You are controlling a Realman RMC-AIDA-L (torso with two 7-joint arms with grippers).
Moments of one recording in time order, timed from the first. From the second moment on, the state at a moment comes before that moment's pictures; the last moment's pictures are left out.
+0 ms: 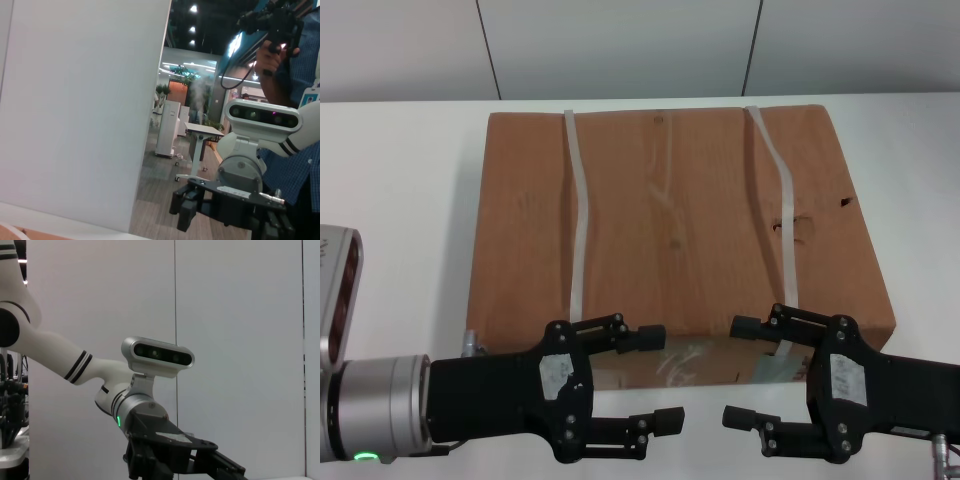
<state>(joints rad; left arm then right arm) -0.21 -2.01 1.63 0.83 1.22 1.50 -1.18 0.25 2.06 -1.15 -0.50 -1.50 -1.76 0.78</state>
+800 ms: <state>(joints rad) -0.22 -2.04 1.55 0.83 1.18 1.35 -1.36 0.24 2.07 -0.97 -0.49 -1.50 -1.69 0.91</state>
